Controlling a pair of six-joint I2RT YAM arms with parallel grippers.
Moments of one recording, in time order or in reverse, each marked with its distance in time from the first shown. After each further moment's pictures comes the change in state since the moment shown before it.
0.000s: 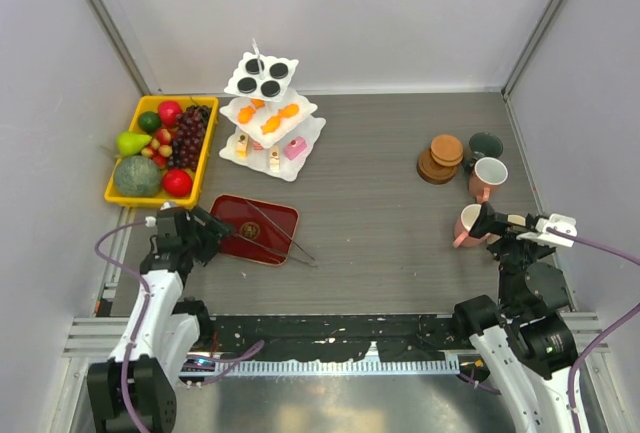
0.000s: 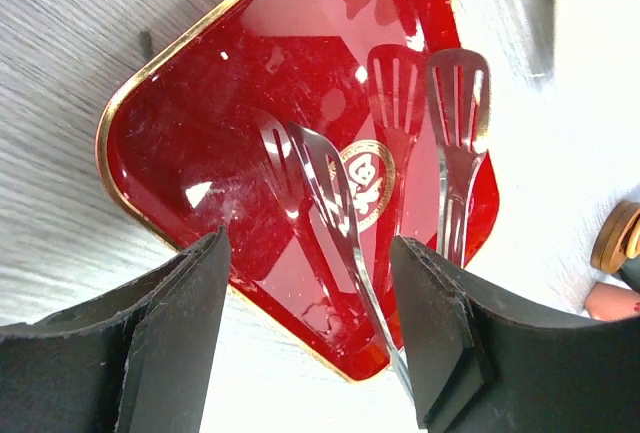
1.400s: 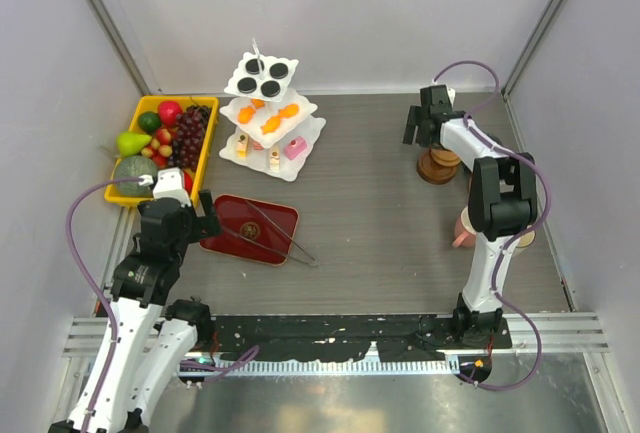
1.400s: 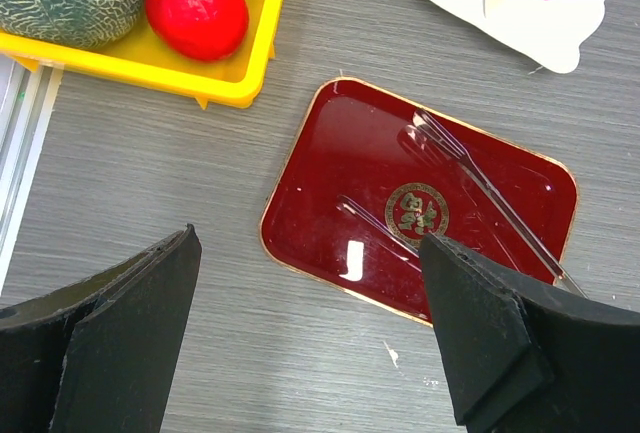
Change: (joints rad) left arm -0.302 -0.265 0.391 -0.380 -0.459 0.658; right arm -0.174 1.977 0.956 0.084 -0.278 0.163
